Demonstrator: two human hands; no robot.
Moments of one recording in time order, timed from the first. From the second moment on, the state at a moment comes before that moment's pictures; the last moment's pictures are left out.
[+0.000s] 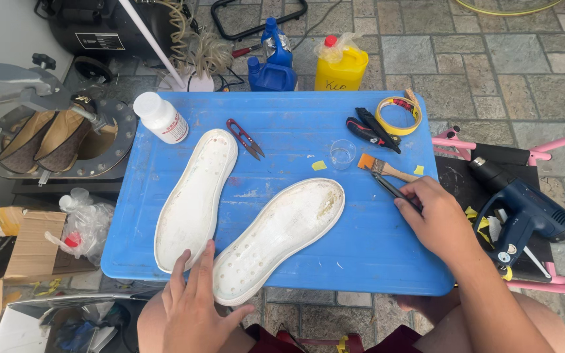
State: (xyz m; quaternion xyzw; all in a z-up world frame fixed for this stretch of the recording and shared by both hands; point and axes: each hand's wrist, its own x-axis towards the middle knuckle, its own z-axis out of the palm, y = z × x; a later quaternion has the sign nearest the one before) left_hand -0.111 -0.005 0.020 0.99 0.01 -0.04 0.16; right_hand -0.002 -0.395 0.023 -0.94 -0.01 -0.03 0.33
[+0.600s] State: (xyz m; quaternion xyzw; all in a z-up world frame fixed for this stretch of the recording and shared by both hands) left_hand -0.042 0.023 0.054 0.66 -0.07 0.08 0.75; right_hand -0.011 -0.381 -0.015 -0.73 -0.05 0.13 0.67
